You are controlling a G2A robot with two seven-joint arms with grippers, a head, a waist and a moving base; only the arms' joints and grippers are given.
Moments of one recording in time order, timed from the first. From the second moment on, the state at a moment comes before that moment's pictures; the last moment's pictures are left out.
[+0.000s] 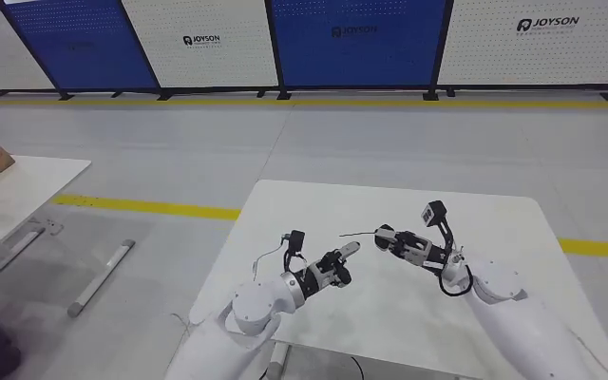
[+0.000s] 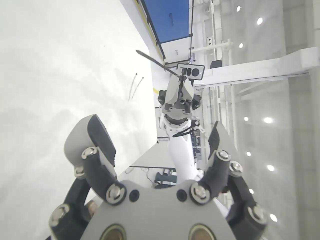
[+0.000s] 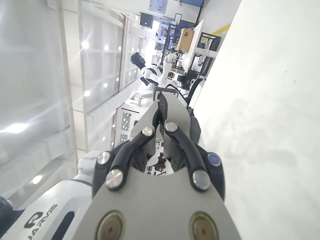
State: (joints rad) left arm 1.49 -1.18 -1.18 -1.81 -0.33 0.14 -0.39; right arm -0.91 -1.15 0.81 -1.10 0.67 -0.34 0.85
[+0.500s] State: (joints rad) left arm 1.40 -1.19 -1.15 -1.73 -0.51 0.15 -0.41; right arm -0.93 -1.15 0.83 -1.12 0.67 -0.34 0.87
